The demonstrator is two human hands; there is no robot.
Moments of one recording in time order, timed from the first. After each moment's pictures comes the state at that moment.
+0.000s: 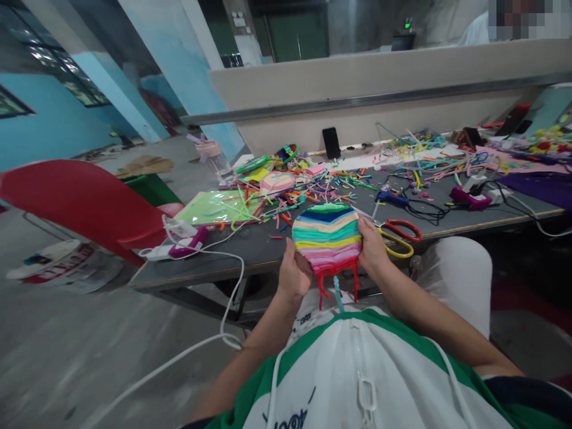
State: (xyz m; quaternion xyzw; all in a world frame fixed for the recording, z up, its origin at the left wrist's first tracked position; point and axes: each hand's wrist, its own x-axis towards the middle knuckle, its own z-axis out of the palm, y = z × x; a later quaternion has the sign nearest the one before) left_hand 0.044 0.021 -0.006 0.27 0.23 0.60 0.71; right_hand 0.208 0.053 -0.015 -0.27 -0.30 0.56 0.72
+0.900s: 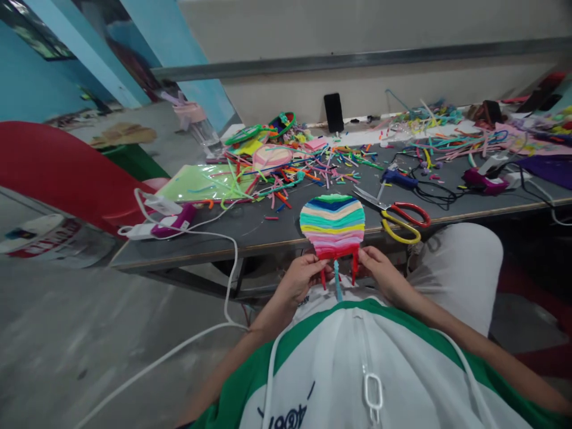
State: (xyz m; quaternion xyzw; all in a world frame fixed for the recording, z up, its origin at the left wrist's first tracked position) left_hand 0.026 -0.001 -0.058 0.35 0.46 0.37 0.73; right_hand 0.229 -0.027 -0.070 -0.52 -0.40 0.57 0.50
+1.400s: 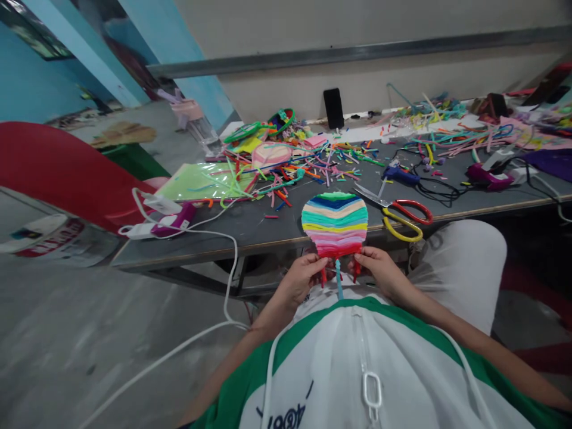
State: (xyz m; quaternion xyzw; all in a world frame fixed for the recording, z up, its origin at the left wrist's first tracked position) left_hand 0.030 -0.004 -0.058 0.35 0.44 0.37 0.74; right_hand 0.224 -0.023 -0.065 -0.47 -0.37 0.64 0.48
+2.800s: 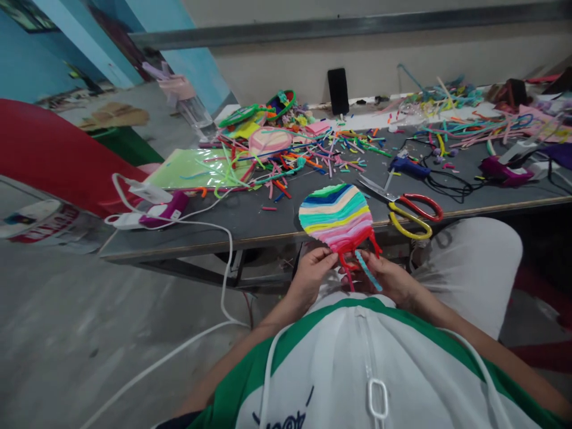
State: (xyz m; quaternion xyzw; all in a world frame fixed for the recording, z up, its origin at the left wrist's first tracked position) left_hand 0.053 -0.010 -0.069 0.38 0.40 0.46 0.69; right_hand 0.234 -0.033 -0.064 -0.28 -0.26 0.84 0.39
